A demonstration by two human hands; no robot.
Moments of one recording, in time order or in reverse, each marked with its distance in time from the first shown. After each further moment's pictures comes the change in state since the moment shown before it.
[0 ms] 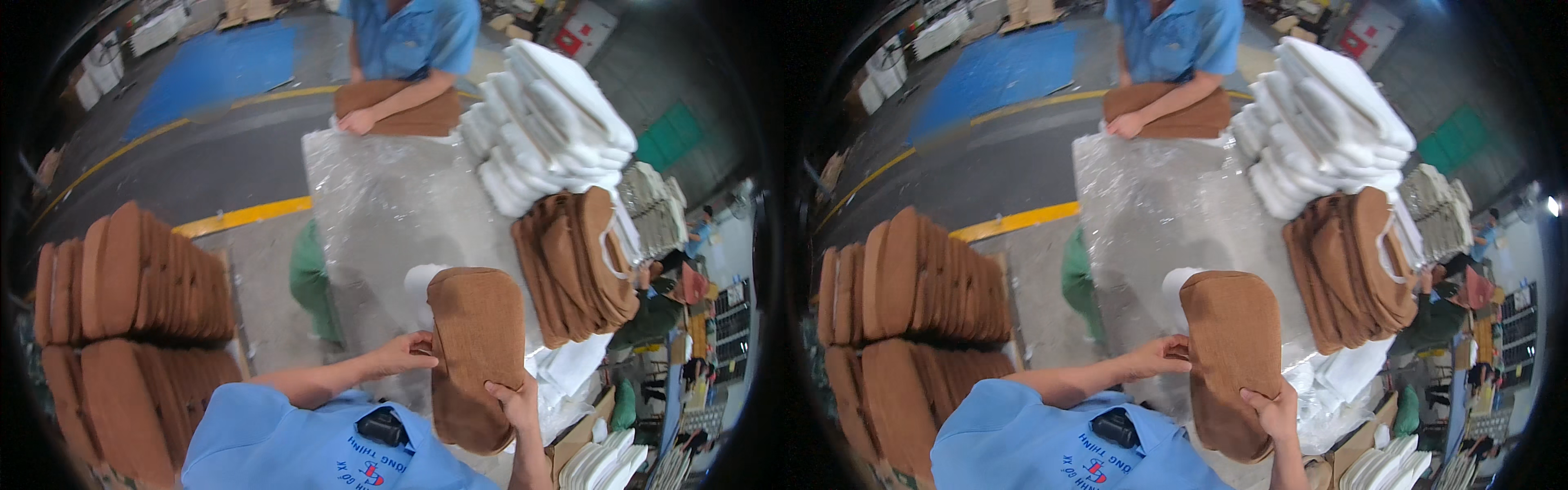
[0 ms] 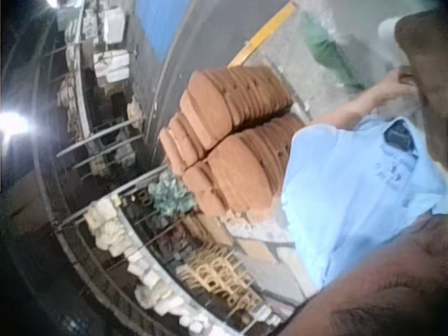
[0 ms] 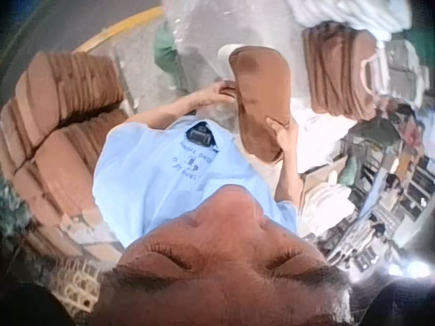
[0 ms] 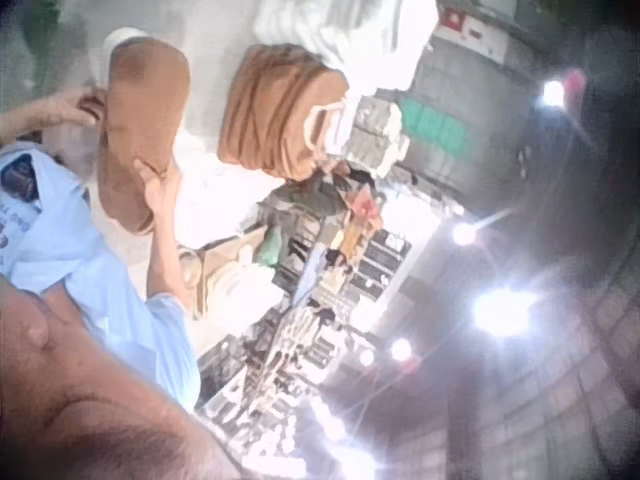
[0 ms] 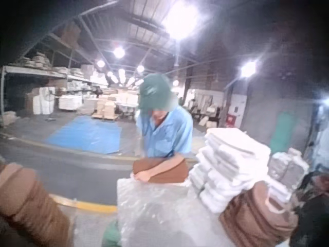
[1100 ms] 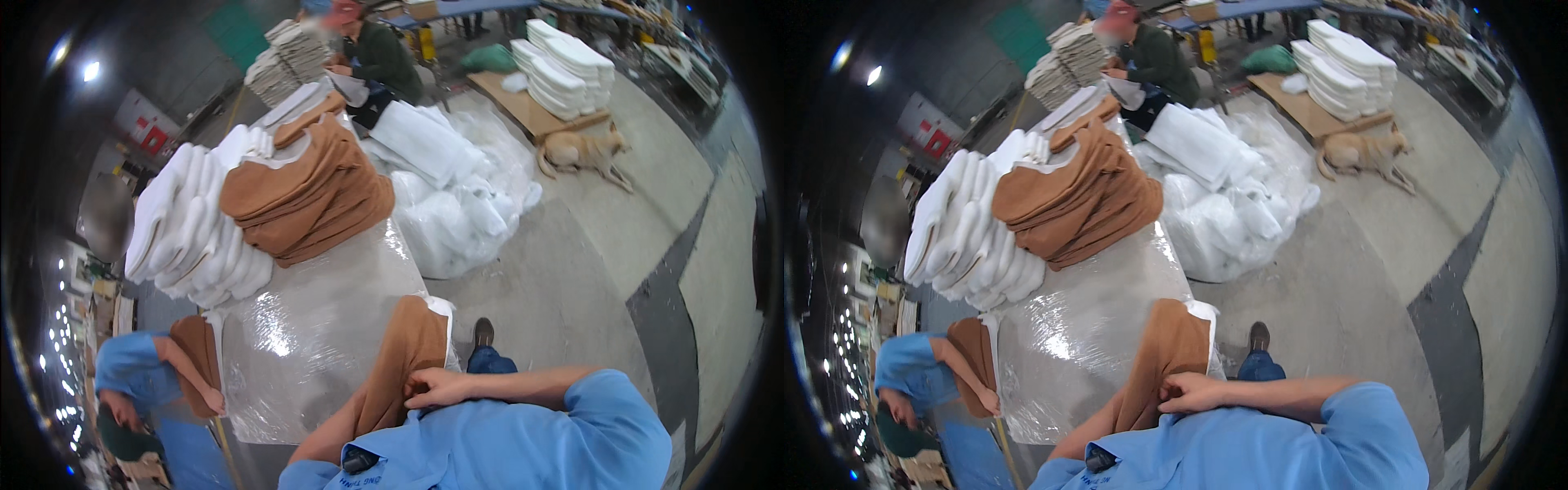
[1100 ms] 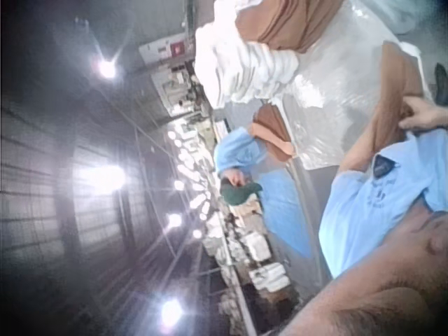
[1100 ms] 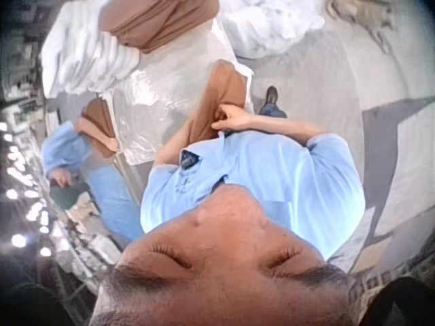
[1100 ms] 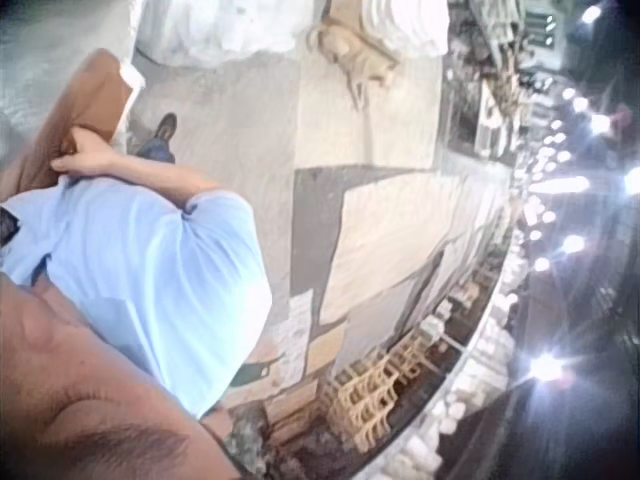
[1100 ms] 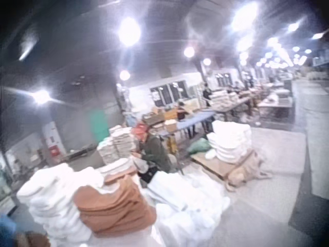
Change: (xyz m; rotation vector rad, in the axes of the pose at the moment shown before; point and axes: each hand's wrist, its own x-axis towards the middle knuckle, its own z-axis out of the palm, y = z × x) left_hand 0.114 -0.042 0.057 0.886 -0.732 -0.766; right_hand -0.079 0.121 0.135 0.445 0.212 -0.220
